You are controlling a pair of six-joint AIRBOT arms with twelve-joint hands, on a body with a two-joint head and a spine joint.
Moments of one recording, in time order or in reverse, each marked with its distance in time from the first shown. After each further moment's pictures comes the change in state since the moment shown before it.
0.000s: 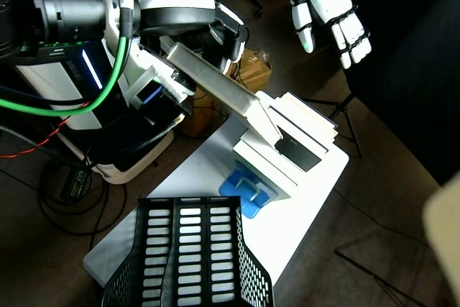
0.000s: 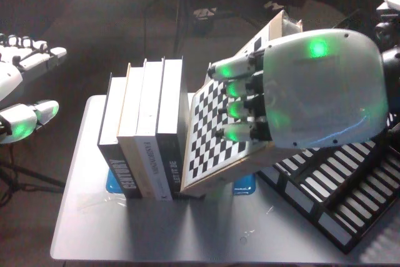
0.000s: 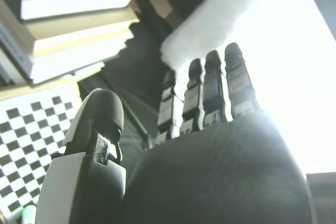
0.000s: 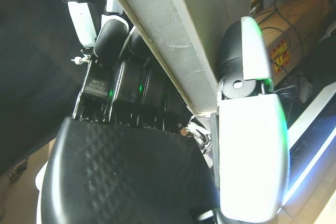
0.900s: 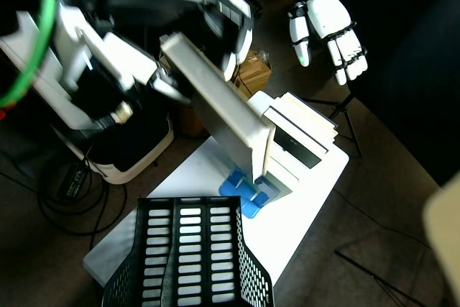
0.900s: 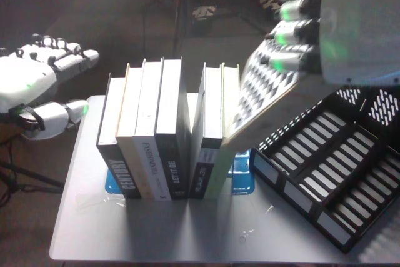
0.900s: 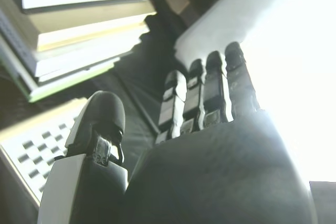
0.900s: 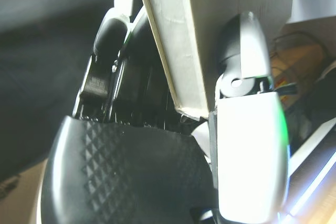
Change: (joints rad) left arm -0.100 -0.071 0.044 0.078 0.115 0.016; right arm 0.213 0.189 -0.109 -0.468 -0.068 0.347
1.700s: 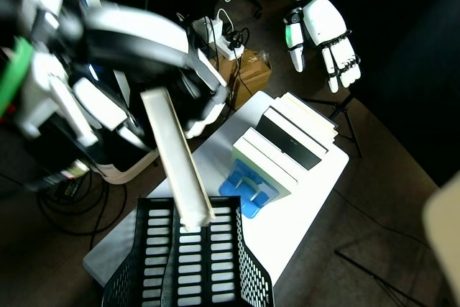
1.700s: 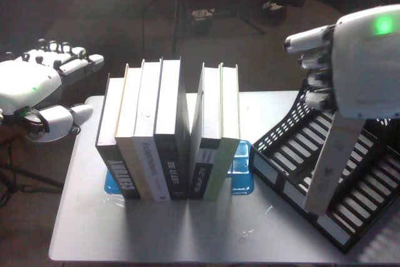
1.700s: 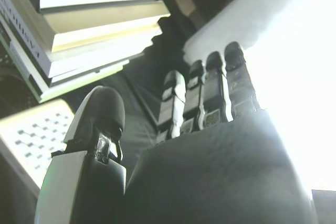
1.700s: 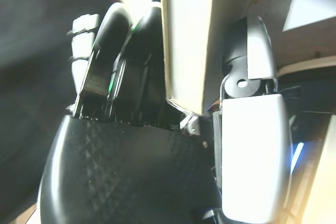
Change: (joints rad) left arm -0.010 -0.007 0.003 -0.002 0.024 0.000; right arm -0.153 -0.058 0.054 -0.280 -0.061 0.253
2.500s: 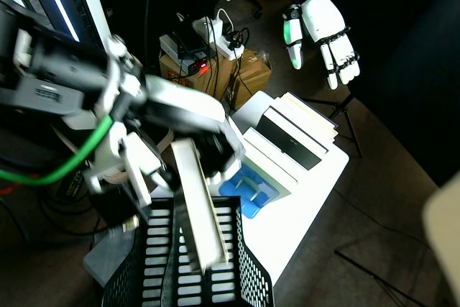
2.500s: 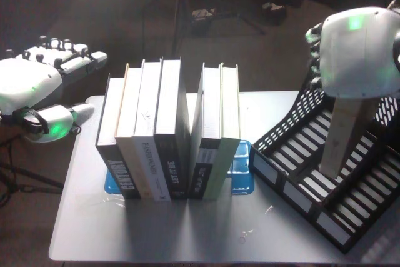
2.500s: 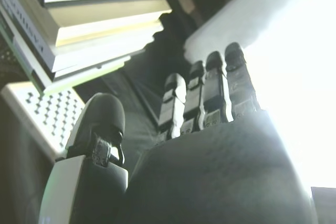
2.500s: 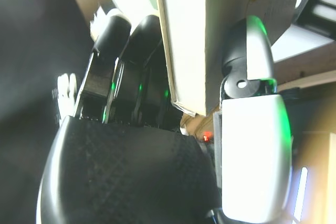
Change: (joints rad) left arm 0.003 0.018 -0.029 0.009 -0.032 -0.001; right arm -0.092 -0.209 0.226 -0.606 -0.103 0.628
